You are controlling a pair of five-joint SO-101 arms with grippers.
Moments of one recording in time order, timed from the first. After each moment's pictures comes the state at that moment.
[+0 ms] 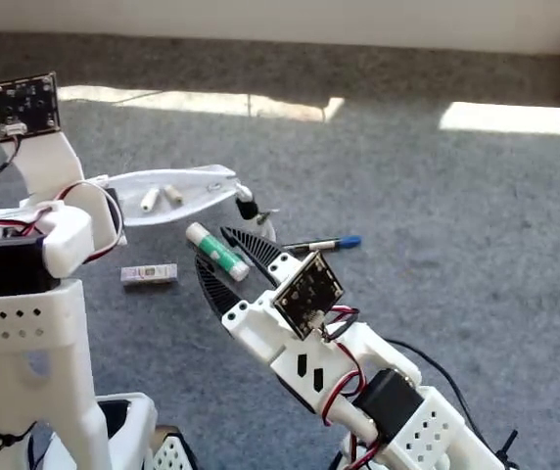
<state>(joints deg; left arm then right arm) -15.1 -39.7 15.5 82.5 13.8 -49.4 -76.7 67.5 24.9 6.2</state>
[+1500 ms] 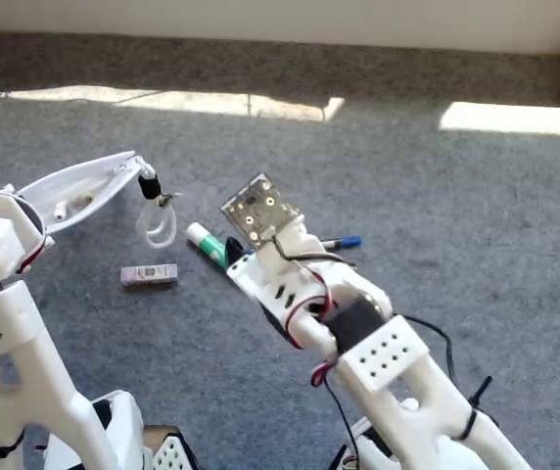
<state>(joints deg) -32.9 -39.7 15.5 82.5 15.9 -39.1 -41.8 49.7 36.0 12.5</state>
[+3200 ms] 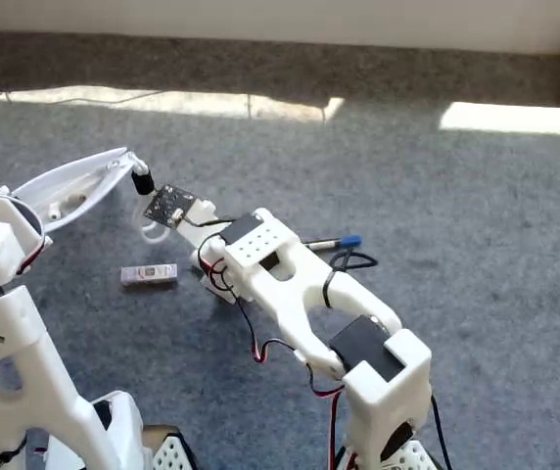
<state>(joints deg) -34.9 -40.4 18.2 79.9 17.5 -41.8 15.5 13.4 53.4 25.0</state>
